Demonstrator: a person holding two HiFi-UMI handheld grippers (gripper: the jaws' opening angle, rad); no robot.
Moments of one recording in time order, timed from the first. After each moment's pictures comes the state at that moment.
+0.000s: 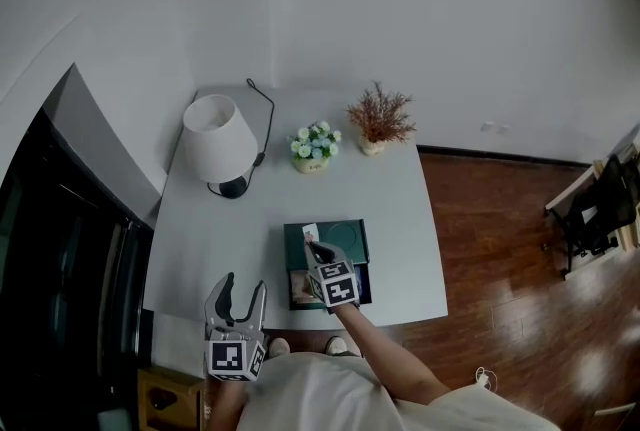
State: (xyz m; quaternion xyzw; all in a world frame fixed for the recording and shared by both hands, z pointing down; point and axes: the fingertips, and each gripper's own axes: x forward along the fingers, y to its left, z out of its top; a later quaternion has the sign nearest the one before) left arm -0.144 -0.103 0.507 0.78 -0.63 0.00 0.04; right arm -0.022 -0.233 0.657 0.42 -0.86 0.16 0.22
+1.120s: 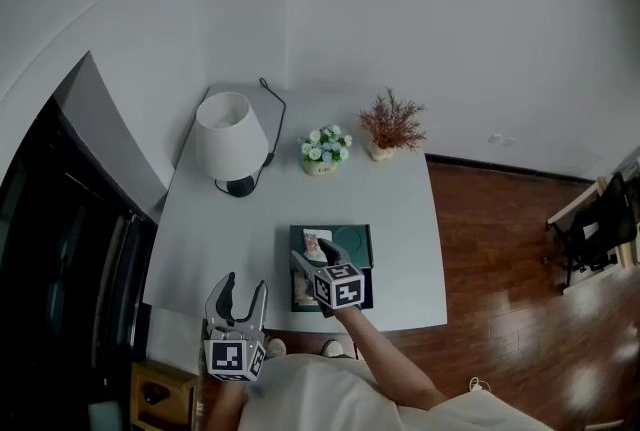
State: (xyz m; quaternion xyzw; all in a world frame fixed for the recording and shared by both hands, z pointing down) left arm -0.156 -0.099 0.506 0.77 -0.64 -0.02 0.04; right arm -0.046 -0.228 0.636 0.40 -0.88 0.21 0.16
